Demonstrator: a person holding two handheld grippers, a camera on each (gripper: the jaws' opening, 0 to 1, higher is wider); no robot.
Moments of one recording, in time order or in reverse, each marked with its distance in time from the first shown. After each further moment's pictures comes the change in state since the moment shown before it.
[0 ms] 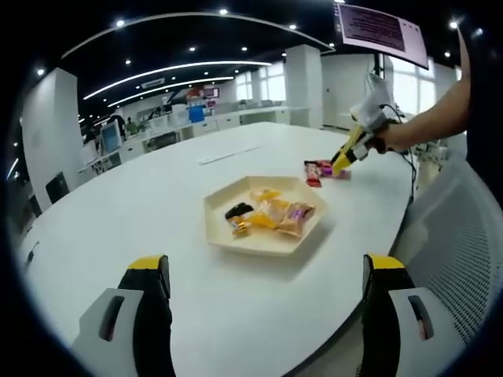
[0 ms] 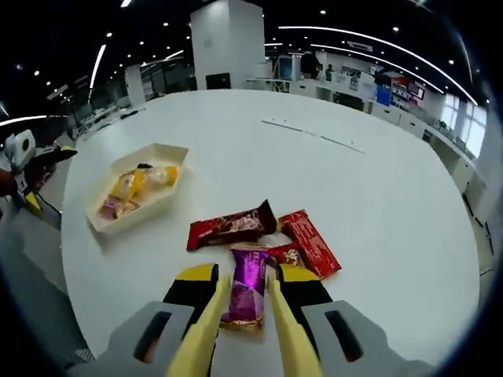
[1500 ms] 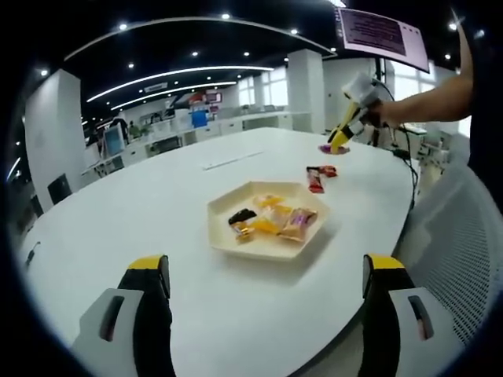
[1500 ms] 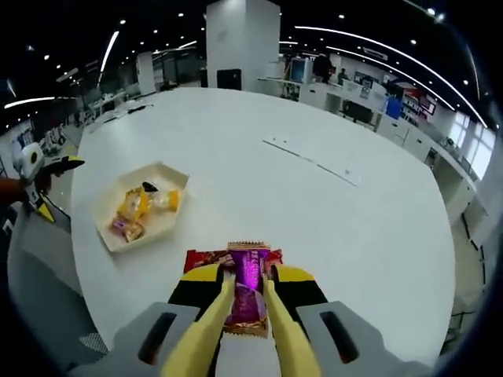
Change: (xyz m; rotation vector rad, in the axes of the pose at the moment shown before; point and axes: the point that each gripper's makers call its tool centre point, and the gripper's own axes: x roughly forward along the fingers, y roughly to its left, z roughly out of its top) left arm -0.003 0.003 0.006 -0.011 -0.034 0.013; right arm -0.043 -0.027 0.066 -0.087 0.016 0.003
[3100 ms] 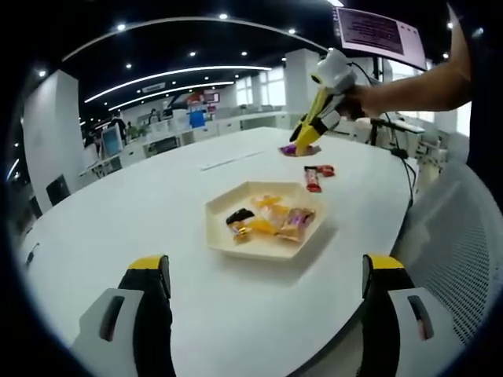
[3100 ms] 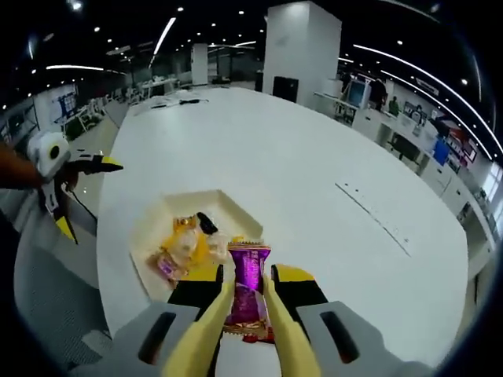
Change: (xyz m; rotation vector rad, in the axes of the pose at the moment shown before) left arm 0.000 -0.003 0.000 0.007 0.003 -0.010; right arm 0.051 0.116 0.088 -0.234 -0.042 0.211
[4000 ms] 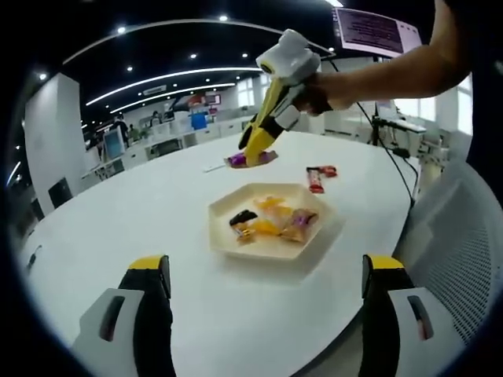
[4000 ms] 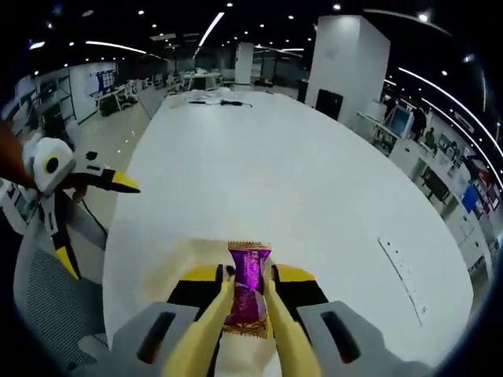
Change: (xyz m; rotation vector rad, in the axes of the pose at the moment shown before) left arm -0.001 0.003 0.001 0.010 -0.008 0.014; right arm 0.064 0.047 0.073 -0.166 -0.022 0.159
